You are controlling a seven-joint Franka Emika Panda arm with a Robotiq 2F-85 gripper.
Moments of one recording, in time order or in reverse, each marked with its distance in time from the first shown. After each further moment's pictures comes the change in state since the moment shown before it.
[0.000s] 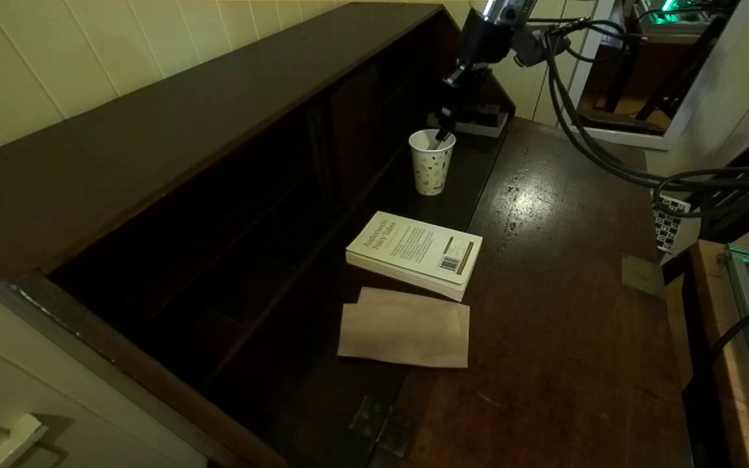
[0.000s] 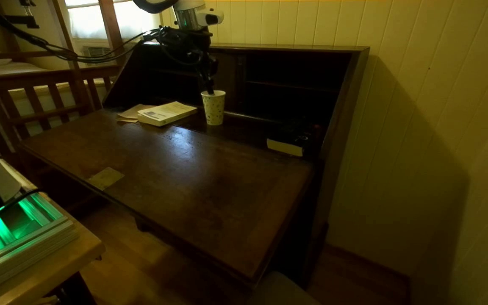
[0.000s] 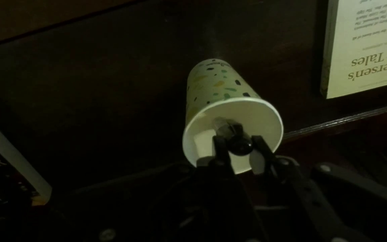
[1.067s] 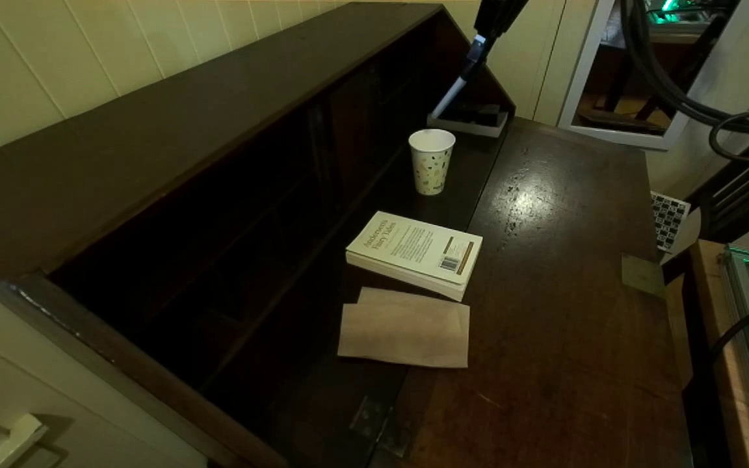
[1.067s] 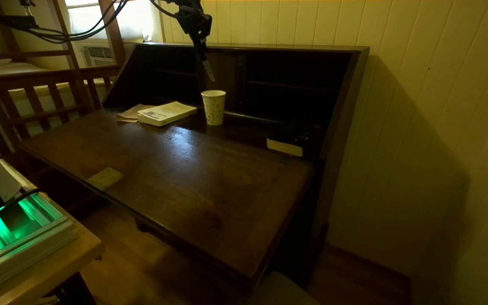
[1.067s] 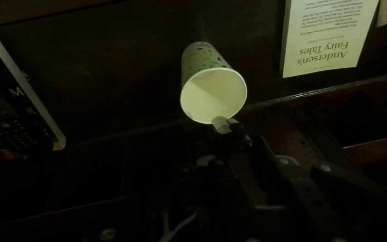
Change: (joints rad) arm -0.003 -0.259 -0.068 -0.027 0.000 -0.200 -0.117
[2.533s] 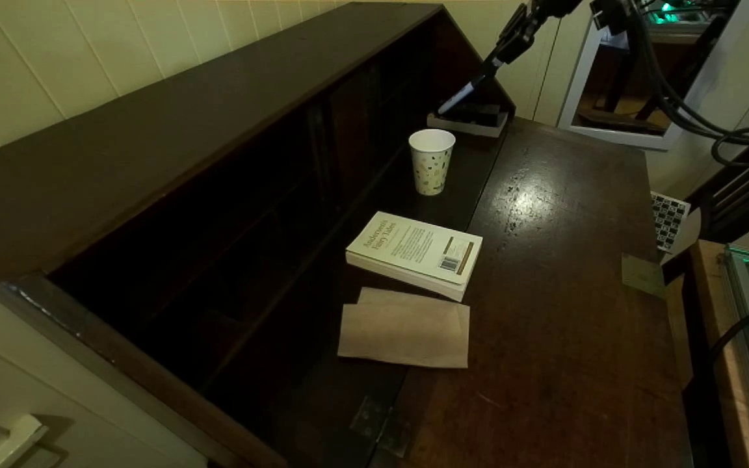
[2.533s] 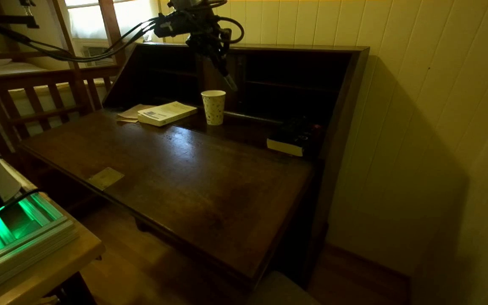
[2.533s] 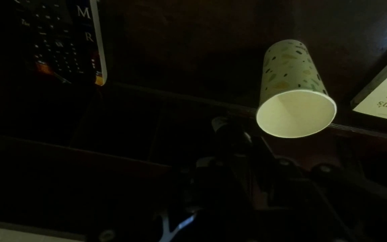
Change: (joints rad) arm 0.100 0.068 -0.177 -0.117 0.373 0.352 -0.827
